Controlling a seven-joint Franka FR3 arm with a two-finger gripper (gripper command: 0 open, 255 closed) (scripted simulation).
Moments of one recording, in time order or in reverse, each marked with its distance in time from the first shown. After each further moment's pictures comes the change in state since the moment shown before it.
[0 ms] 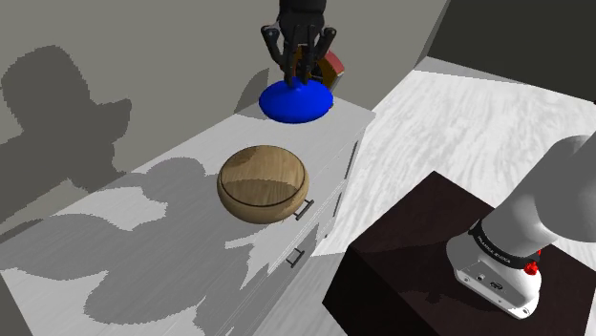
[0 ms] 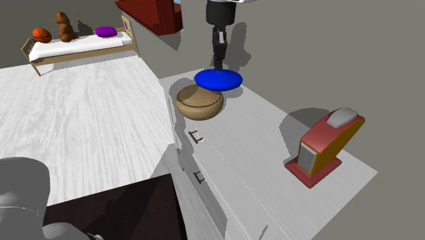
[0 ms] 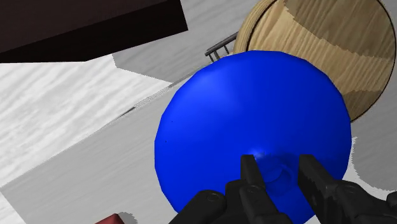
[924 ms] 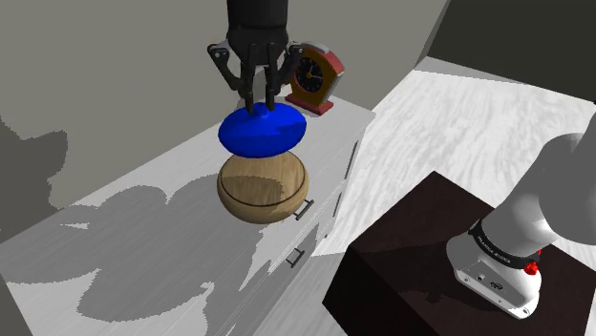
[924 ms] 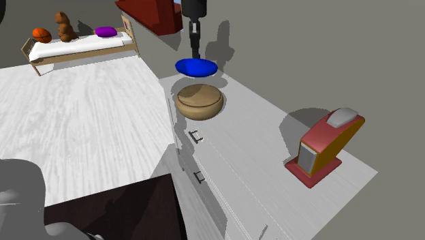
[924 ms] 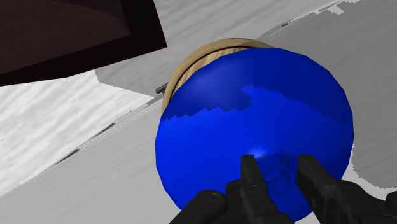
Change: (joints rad) arm 0.124 0.124 0.115 0.138 -0.060 -0.015 0.246
